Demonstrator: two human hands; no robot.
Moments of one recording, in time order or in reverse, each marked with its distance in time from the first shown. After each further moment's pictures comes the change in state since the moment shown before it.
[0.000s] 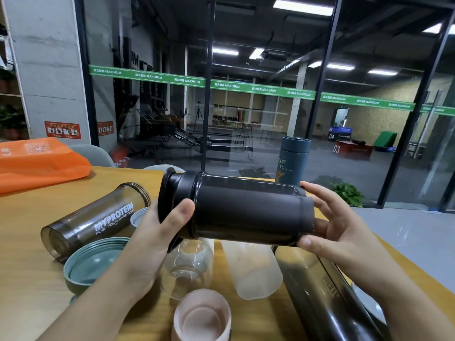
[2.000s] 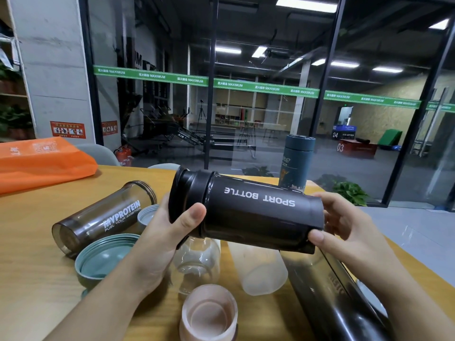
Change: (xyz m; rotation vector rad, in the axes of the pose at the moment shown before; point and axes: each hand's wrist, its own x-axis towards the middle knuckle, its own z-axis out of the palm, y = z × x) left_hand 0.000 -0.003 -0.002 -0.014 -0.064 0.020; right_hand -0.006 -0.001 0.001 -0.285 0.094 -0.052
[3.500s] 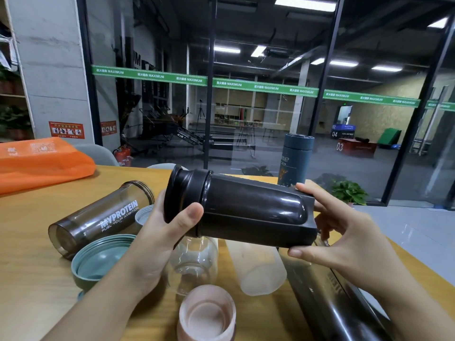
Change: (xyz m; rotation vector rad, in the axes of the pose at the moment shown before) left_hand 0.001 -0.003 -0.002 0.027 0.016 -0.012; right_hand -0.002 -0.012 0.001 -0.251 -0.009 -0.125
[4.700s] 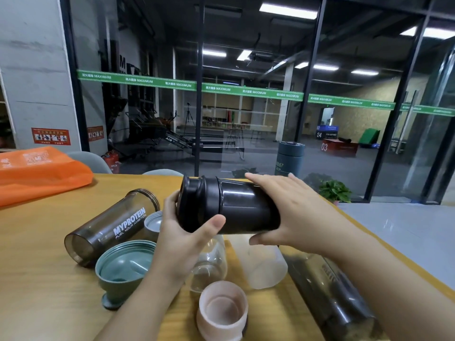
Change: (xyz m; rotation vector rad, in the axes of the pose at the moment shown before) left_hand -0.003 0.004 0.015 0.083 0.230 0.171; right_hand 0.049 -0.050 0.027 -0.690 -0.267 -0.137
